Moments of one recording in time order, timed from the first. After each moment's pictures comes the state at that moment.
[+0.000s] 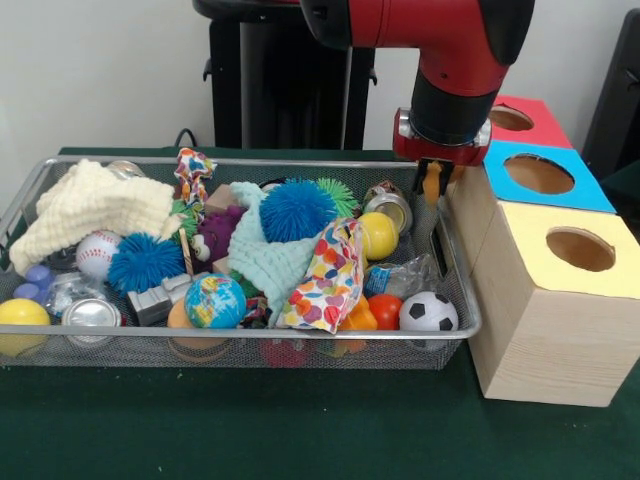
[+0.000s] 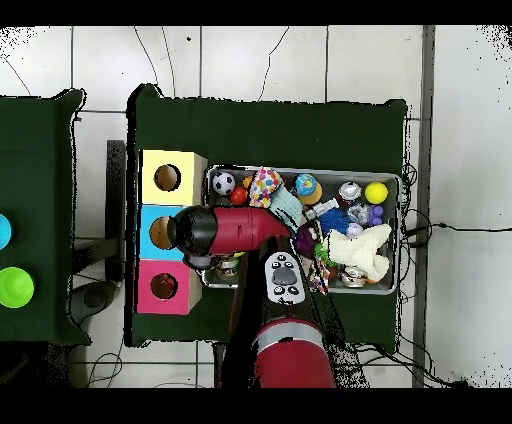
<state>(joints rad) -0.09 -0.52 0.05 1.63 -0.09 0.78 1.90</state>
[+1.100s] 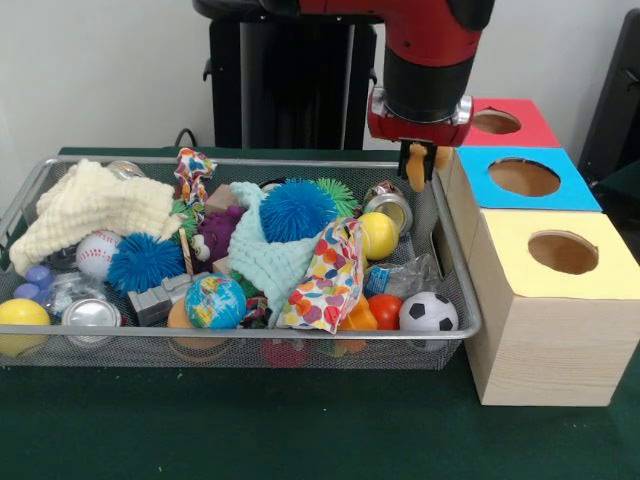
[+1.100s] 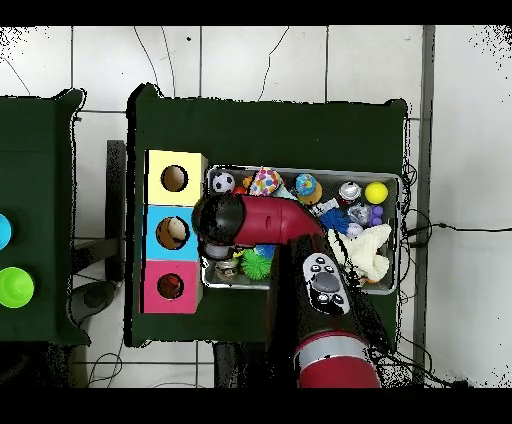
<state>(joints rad) -0.21 -0.60 0.12 1.64 -0.08 0.85 1.90</state>
